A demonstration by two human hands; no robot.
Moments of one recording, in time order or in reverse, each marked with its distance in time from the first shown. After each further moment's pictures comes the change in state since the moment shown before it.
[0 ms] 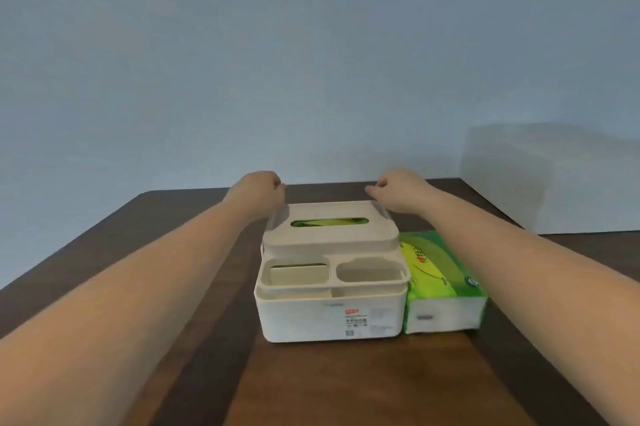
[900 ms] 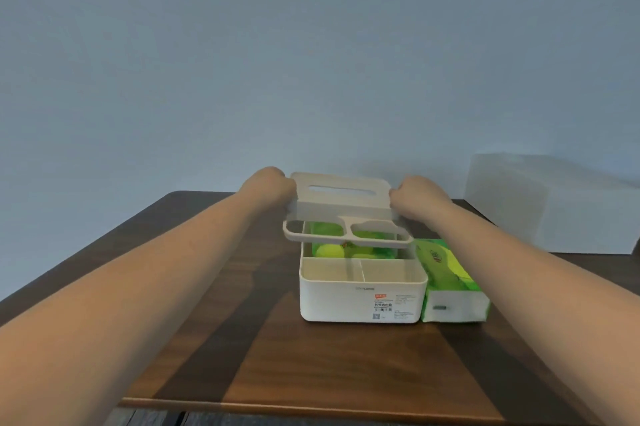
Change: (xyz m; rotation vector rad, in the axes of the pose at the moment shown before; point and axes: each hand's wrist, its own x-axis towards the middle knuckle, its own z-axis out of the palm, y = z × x) left_hand -0.057 -0.023 -0.060 -0.312 -0.006 -0.113; right_hand -0.049 -0.051 -0.015 -0.052 0.066 0.209
